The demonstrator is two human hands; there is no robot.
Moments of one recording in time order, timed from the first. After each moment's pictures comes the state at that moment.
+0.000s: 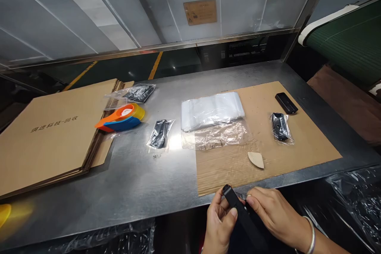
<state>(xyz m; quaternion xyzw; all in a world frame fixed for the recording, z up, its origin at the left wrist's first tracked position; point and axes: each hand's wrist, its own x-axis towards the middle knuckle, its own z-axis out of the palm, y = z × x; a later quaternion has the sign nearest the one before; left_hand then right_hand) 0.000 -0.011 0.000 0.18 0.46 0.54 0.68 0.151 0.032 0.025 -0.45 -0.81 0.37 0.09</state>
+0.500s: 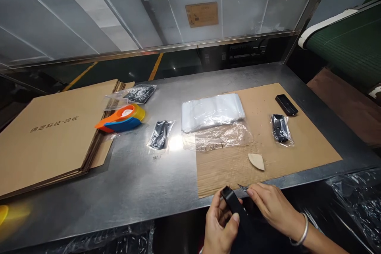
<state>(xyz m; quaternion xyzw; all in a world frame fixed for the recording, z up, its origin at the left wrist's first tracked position) -0.003 -0.019 -0.016 0.27 0.54 0.50 0.62 0.154 0.040 0.003 -0.51 -0.79 0.33 0.07</state>
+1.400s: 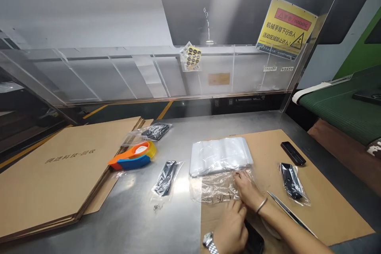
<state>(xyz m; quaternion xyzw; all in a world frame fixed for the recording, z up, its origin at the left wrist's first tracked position) -0.030 0.114 -0.033 0.82 0.48 0.14 0.26 0.091 0.202 -0.049 -0.49 -0.87 0.03 0.10</state>
